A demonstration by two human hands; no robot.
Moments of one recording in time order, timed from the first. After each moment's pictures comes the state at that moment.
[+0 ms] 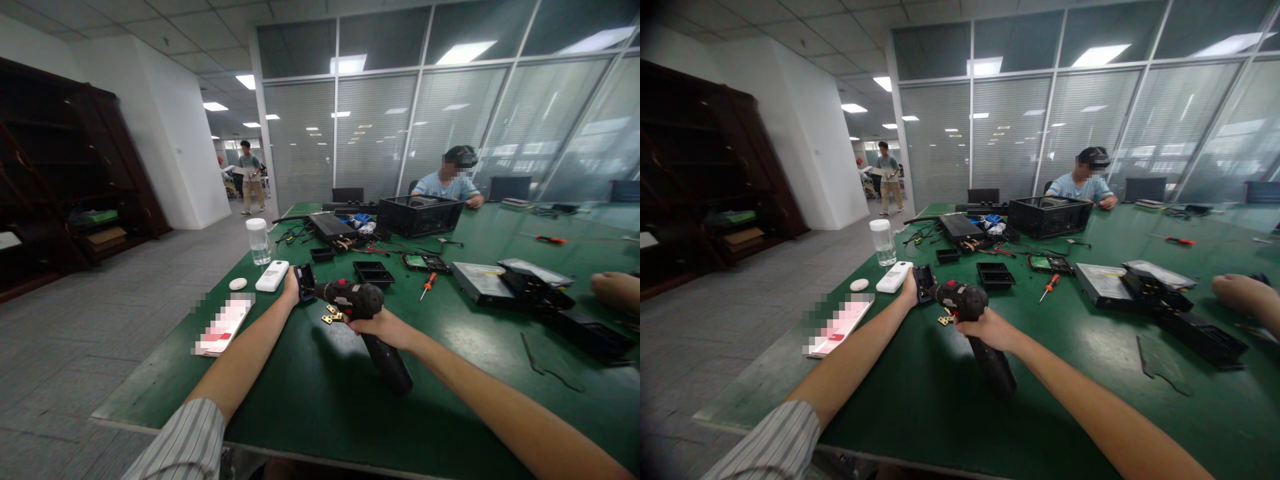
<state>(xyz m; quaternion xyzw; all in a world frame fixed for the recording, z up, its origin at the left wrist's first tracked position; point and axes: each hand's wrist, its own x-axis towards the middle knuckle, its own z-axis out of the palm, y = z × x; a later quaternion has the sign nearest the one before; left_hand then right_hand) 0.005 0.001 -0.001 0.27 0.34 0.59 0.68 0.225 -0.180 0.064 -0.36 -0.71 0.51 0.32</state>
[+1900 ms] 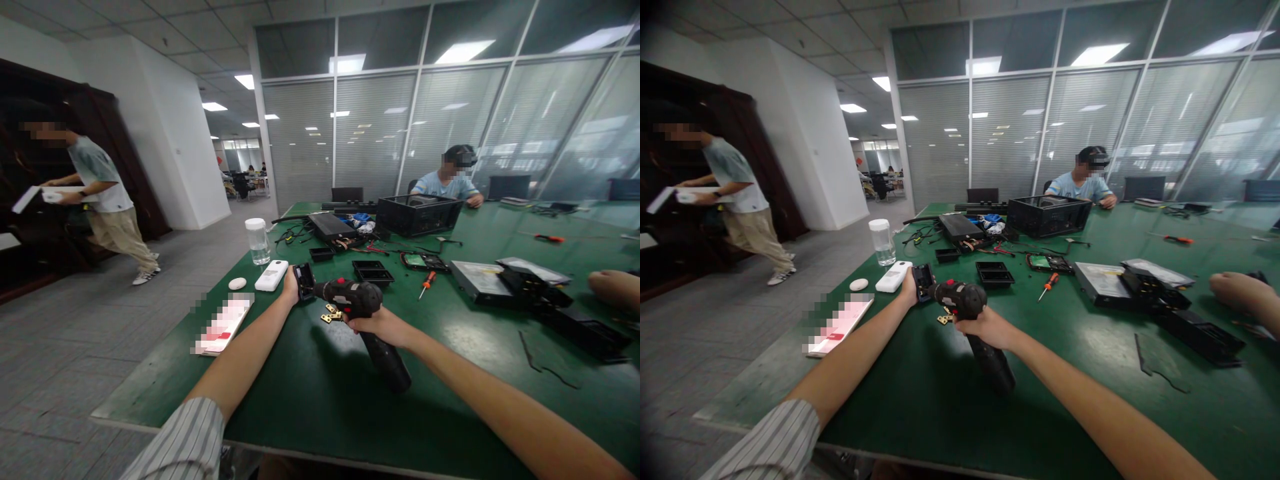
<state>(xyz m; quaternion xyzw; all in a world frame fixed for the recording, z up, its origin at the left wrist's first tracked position) 0.005 -0.002 0.001 0.28 0.35 0.59 0.67 0.225 -0.184 0.068 -0.37 -0.72 0.50 0.32</state>
